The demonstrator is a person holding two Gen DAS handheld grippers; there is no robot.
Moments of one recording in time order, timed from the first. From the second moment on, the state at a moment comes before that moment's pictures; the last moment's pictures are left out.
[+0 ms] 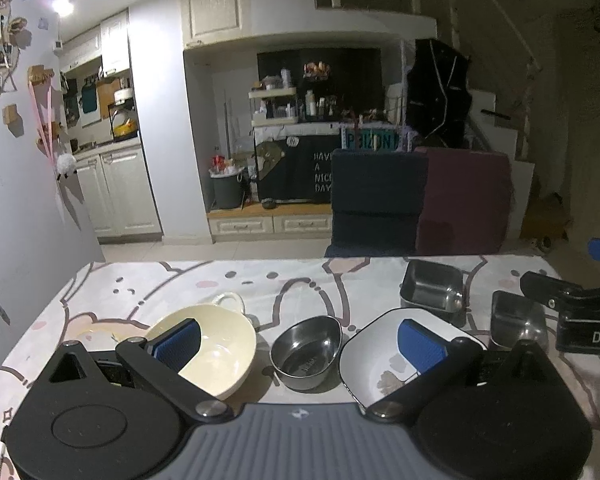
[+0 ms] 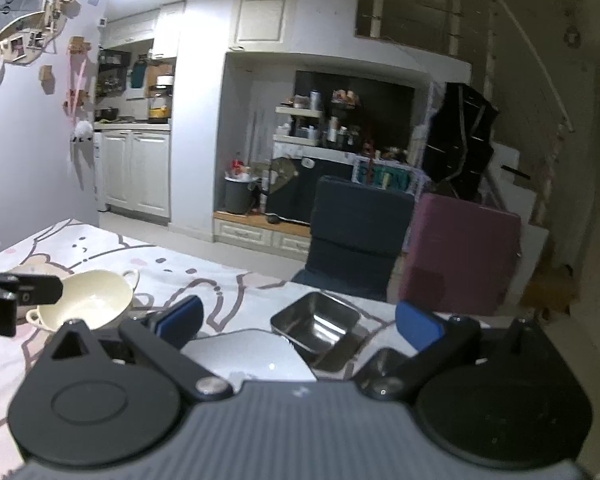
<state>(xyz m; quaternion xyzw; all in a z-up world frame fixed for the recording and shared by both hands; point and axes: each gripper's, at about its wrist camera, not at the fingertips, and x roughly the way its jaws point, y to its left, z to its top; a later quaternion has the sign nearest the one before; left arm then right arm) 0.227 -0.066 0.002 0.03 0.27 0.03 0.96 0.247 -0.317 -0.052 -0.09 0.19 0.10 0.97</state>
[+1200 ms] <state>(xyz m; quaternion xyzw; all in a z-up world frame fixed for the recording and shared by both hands) 0.338 -0.040 -0.155 -0.31 0.51 -0.04 0.80 0.401 -0.307 -0.140 -0.06 0.45 0.17 0.87</state>
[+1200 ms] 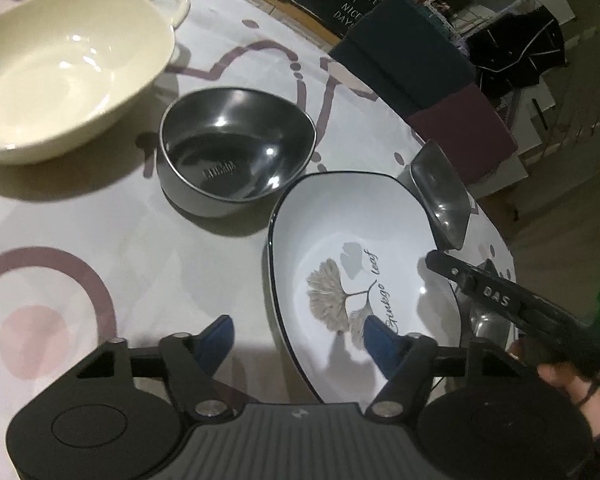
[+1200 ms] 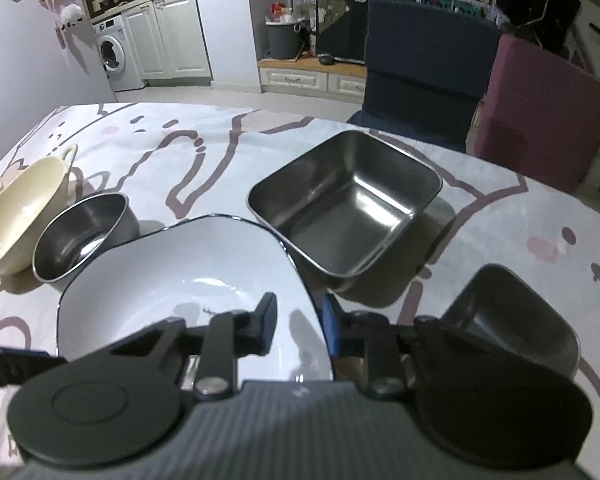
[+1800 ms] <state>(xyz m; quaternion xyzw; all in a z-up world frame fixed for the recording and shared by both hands) 0.349 -0.027 -0.166 -0.32 0.52 -0.03 0.79 0.410 -0.321 -0.163 -0.05 0.48 0.18 0.86</state>
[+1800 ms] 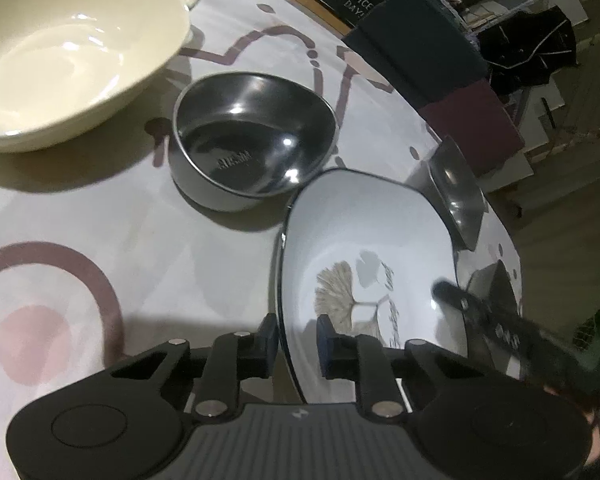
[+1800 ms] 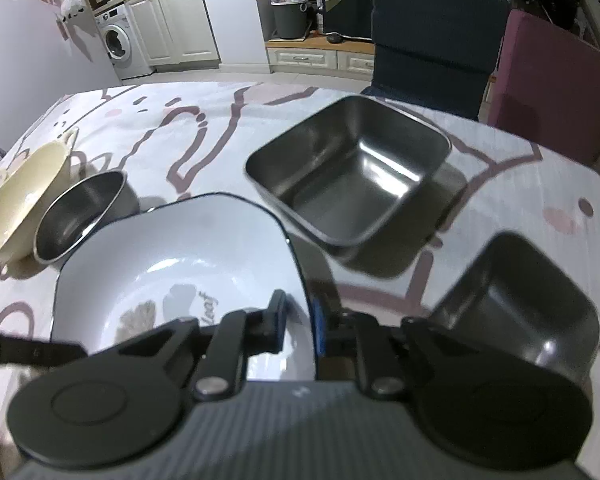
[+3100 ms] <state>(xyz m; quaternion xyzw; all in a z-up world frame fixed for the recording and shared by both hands) 0.355 -0.016 -0.160 -0.21 0.54 -0.14 0.80 0.337 -0.346 -0.184 0.11 0.50 0.16 0.84</state>
